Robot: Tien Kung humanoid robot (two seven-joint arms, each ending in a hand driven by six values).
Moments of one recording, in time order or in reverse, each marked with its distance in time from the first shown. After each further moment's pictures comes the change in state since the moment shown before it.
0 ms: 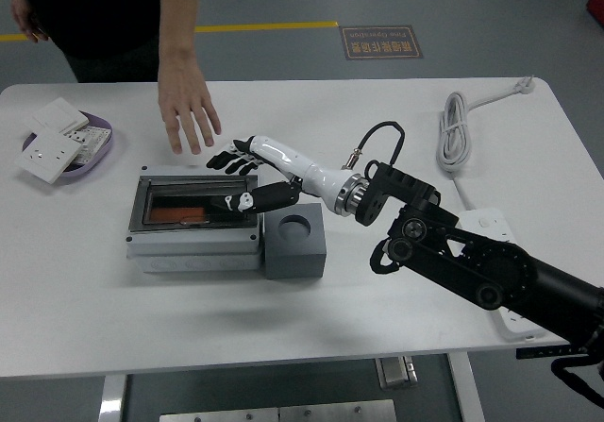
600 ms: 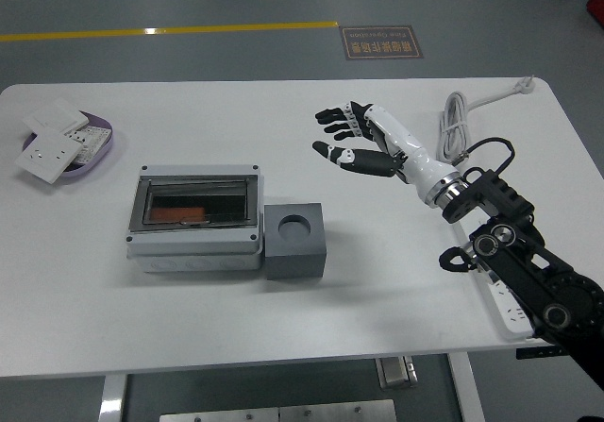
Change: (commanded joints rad) left arm 0.014 0.001 0.043 0.000 -0.060 0.007 -0.005; right arm -0.369 -0.021 0.484 0.047 0.015 0.035 0.135
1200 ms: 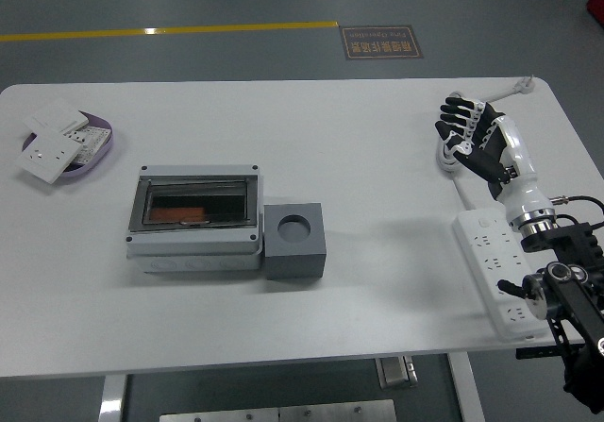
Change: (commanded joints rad) left arm -0.003 0.016 0.004 0.000 0.006 0.000 -0.005; right arm -0.206 0.021 0.296 -0.043 0.101 -0.051 0.192
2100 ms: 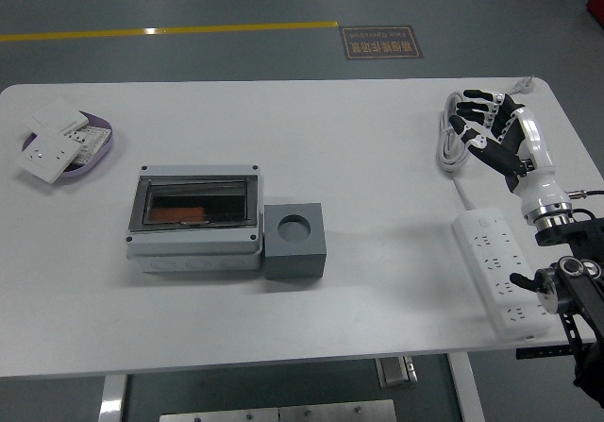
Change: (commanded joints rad) left arm 0.022 -0.016 0.004 0.000 -0.018 0.004 -0.003; right arm 0.011 -0.015 0.033 0.004 -0.019 -0.012 0.001
